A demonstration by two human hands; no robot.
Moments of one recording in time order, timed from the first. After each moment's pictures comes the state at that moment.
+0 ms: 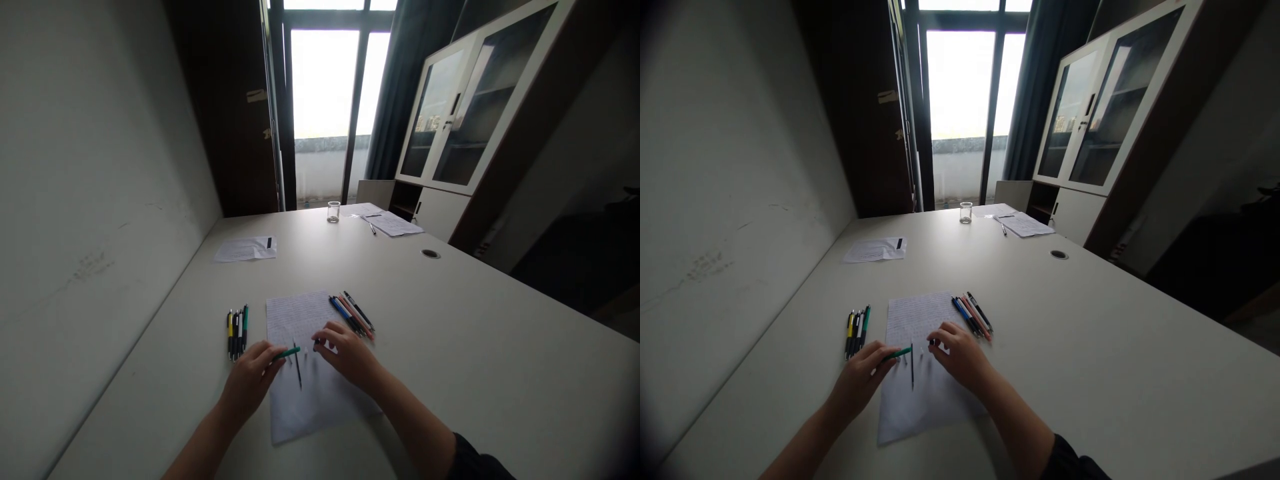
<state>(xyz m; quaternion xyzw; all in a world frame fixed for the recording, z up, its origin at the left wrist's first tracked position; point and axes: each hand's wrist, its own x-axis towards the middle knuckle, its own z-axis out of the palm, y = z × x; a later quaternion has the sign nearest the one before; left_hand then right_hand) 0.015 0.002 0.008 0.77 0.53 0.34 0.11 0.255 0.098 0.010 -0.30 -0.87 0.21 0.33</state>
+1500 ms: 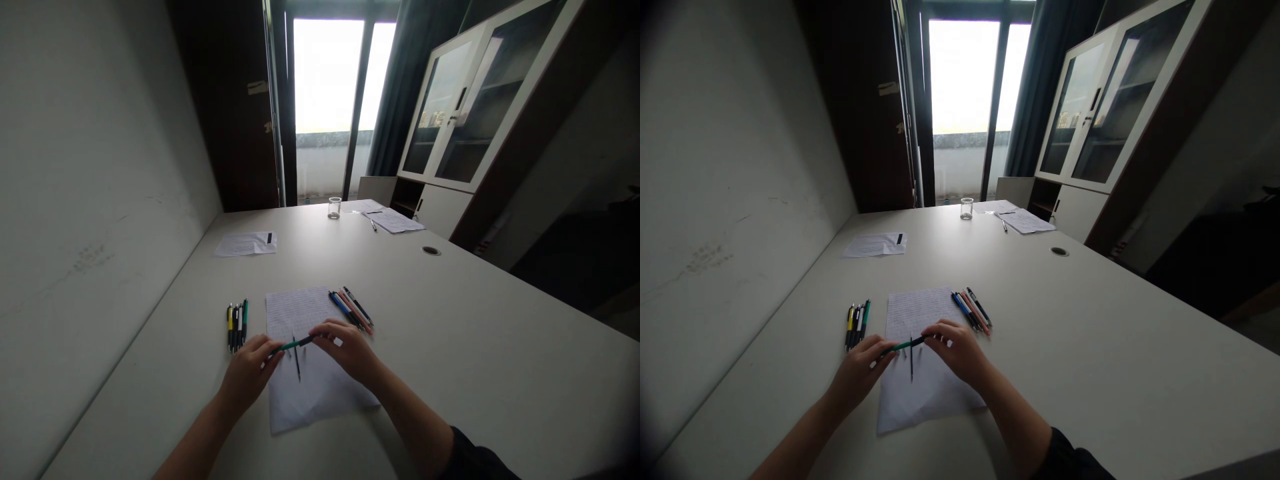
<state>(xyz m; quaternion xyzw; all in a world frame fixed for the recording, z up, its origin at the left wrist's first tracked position) 0.016 0.001 0.012 0.77 0.54 0.33 0.08 0.254 0.086 0.029 -0.27 -0.80 0.36 0.39</state>
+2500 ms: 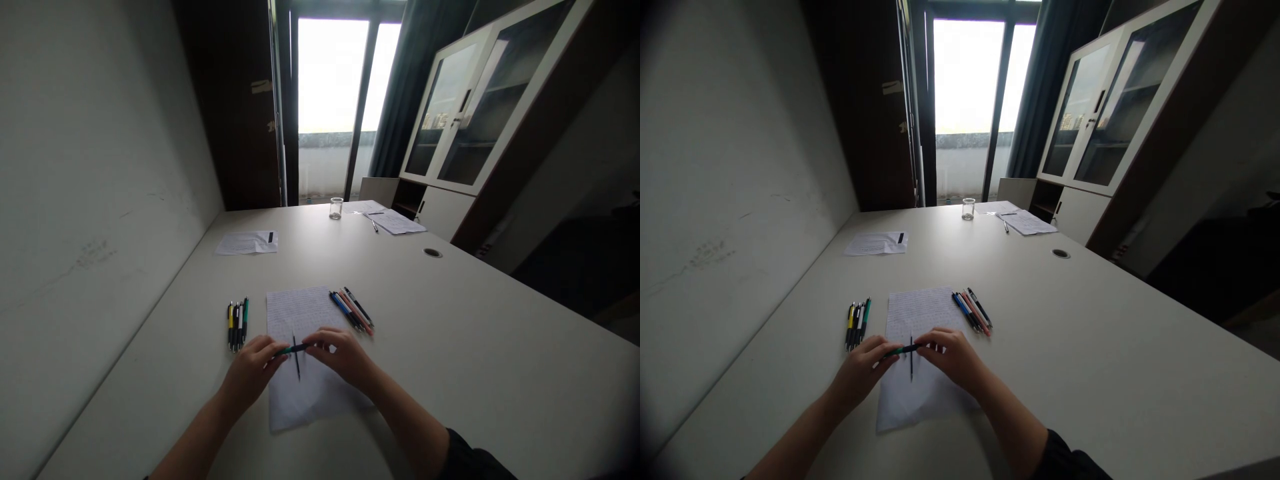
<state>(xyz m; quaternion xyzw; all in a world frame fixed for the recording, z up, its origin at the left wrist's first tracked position) 0.015 0.002 0.004 0.79 0.52 0.33 0.07 0.247 0.082 0.021 -0.24 -0.83 0.35 0.35</state>
